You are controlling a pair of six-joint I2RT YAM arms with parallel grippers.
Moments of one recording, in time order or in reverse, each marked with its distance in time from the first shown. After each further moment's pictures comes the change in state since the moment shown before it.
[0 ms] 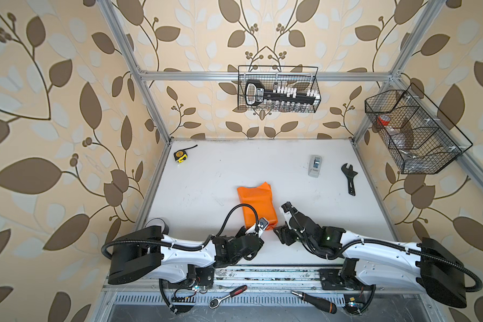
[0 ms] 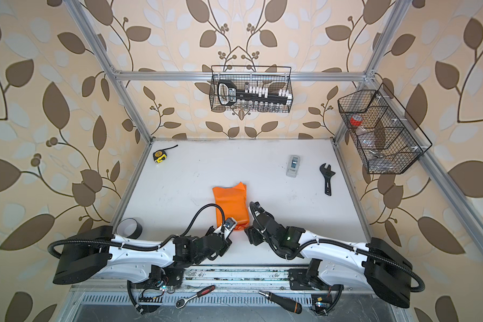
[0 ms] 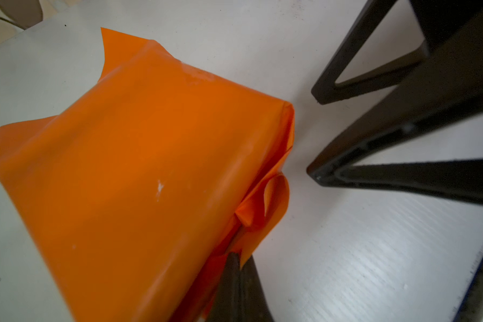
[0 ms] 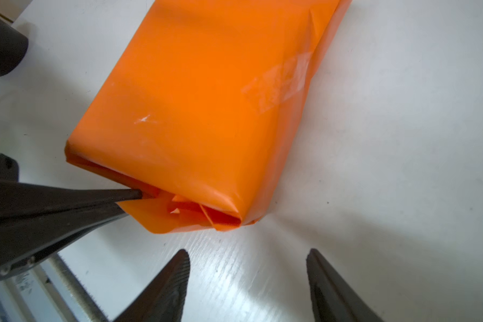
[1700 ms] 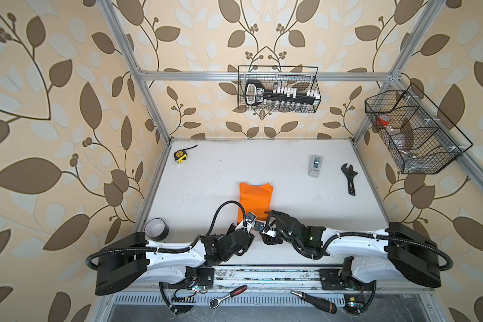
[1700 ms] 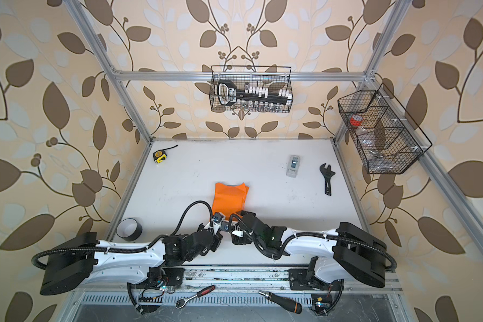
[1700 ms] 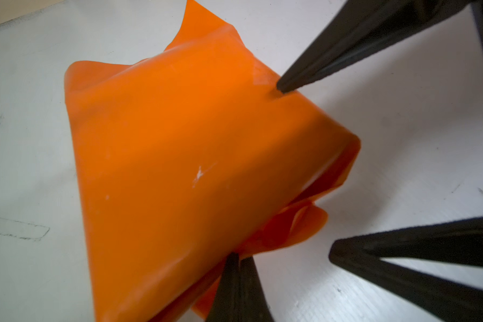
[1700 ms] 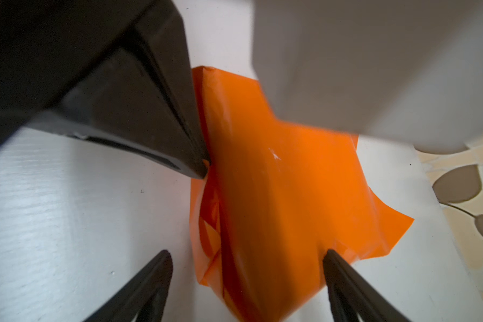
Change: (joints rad) left arm 0.088 -0.140 -0.088 -0.038 0.005 -0.059; right arm 0.074 0.277 0.085 0.330 -0.012 -0.946
